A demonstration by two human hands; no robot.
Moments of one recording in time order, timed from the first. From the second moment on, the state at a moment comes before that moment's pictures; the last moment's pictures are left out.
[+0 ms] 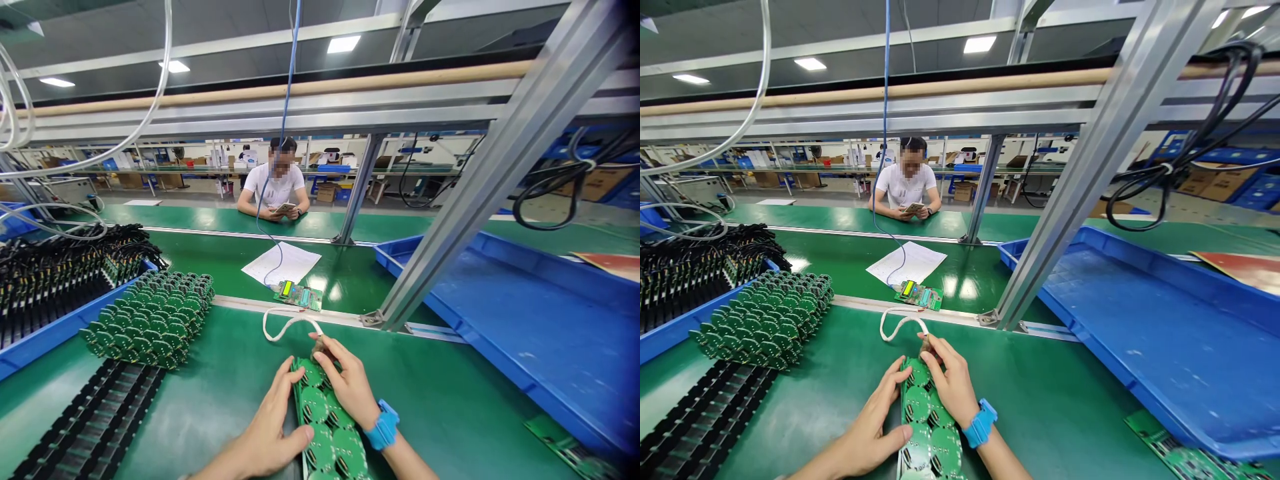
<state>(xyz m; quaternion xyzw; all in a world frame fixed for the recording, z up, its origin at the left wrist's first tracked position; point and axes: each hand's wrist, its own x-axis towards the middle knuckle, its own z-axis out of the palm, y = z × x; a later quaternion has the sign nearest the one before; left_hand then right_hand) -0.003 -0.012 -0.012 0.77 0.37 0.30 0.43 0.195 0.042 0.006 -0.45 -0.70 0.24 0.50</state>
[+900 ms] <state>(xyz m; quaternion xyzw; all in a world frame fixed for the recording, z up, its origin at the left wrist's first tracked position) 0.002 -0.013 -0.001 0.88 0.27 0.23 0.32 0.221 0.005 0.008 -0.47 -0.71 0.18 0.50</state>
